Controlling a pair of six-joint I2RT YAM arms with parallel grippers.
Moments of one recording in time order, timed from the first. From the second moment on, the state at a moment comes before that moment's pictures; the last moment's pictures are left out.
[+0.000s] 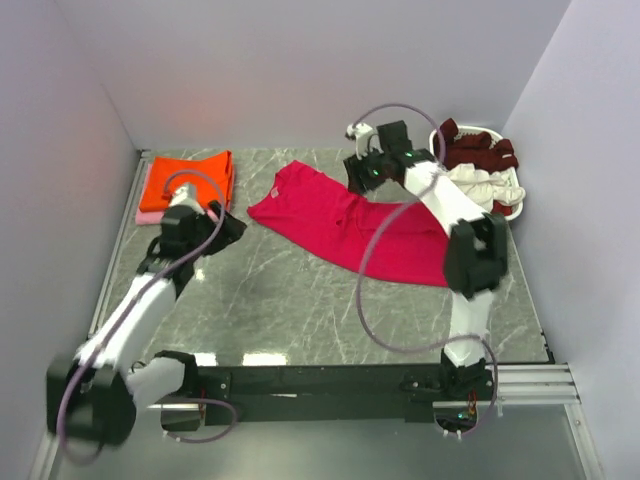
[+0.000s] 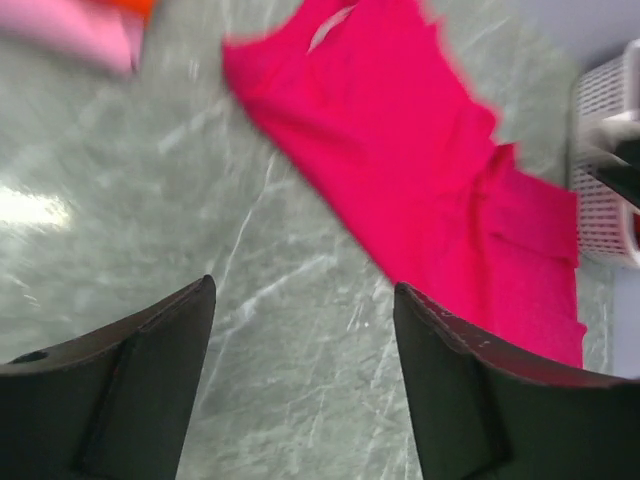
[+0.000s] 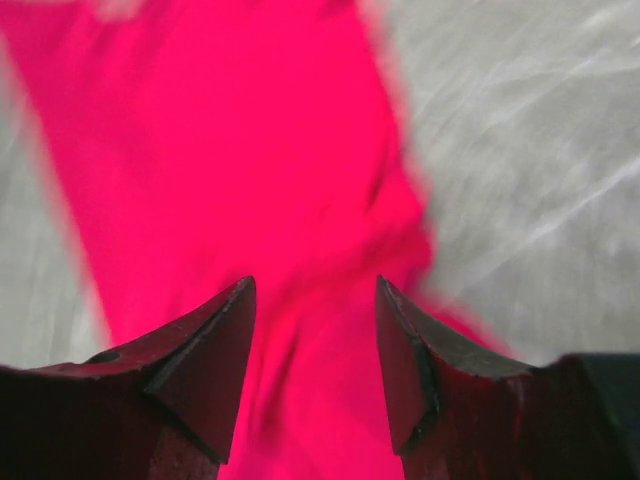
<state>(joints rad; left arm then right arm) -0.16 0.95 0.69 -0.15 0.07 -0.62 0.31 2.11 1.87 -0.52 -0.30 -0.17</state>
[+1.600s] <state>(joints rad) -0.21 2.18 1.59 -0.32 -0.01 -0.83 0.53 1.47 0.69 -0.31 0.11 -0.72</state>
